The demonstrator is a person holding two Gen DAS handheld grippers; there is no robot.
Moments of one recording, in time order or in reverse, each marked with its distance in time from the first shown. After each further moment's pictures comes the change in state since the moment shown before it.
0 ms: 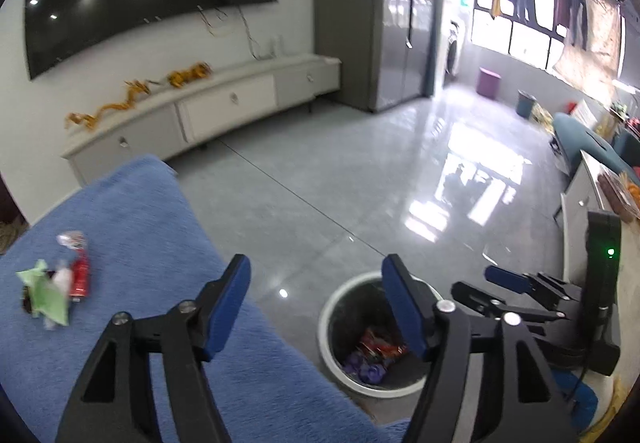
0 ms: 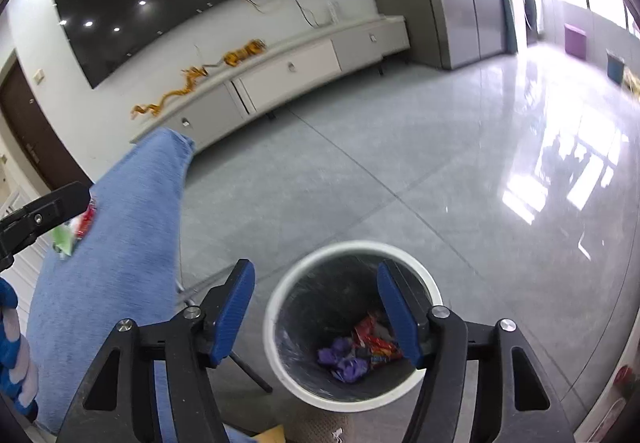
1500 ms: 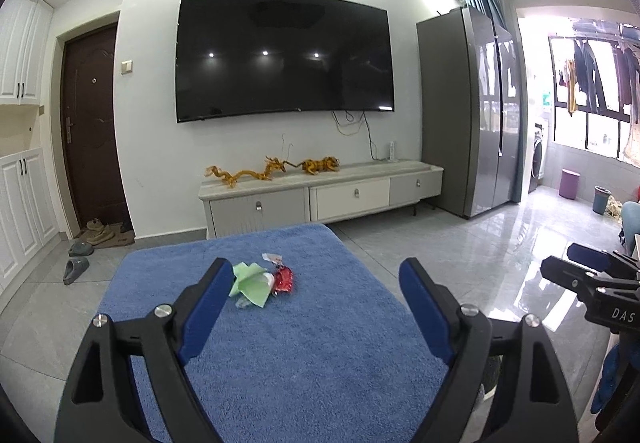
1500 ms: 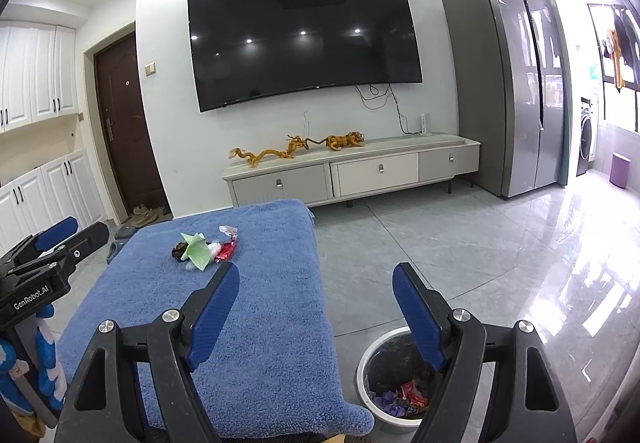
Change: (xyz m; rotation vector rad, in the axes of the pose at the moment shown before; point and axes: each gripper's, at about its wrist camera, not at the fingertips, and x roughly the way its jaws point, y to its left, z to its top) left arm -0.230 0.087 -0.086 -0.163 -0.376 0.345; right arm -0.154 0.159 -0.022 -0.305 -0.305 0.143
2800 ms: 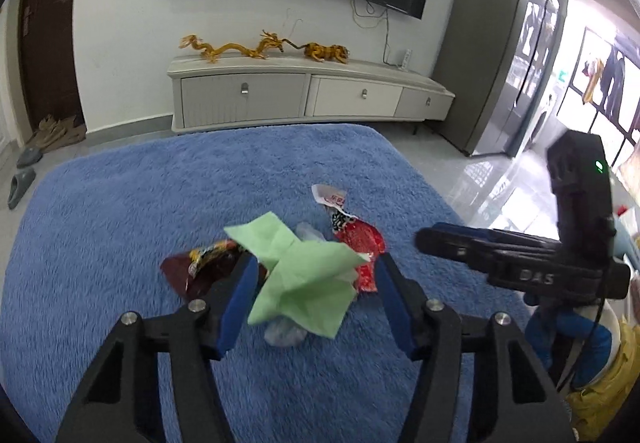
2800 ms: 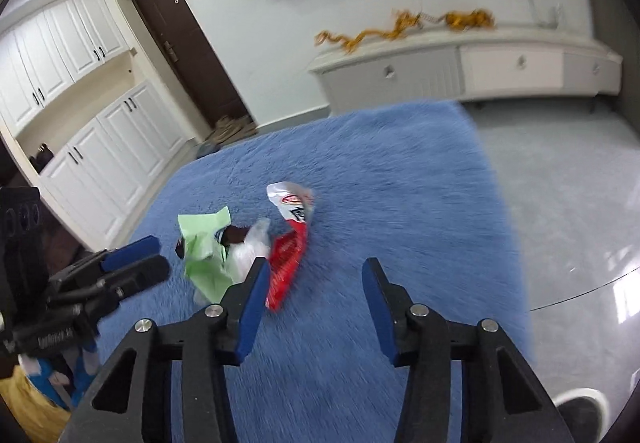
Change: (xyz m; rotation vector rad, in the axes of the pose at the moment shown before) left arm 0.290 0.144 -0.046 -0.135 0.438 -0.151; right arm 0.371 0.087 0.016 0.025 0.461 0.446
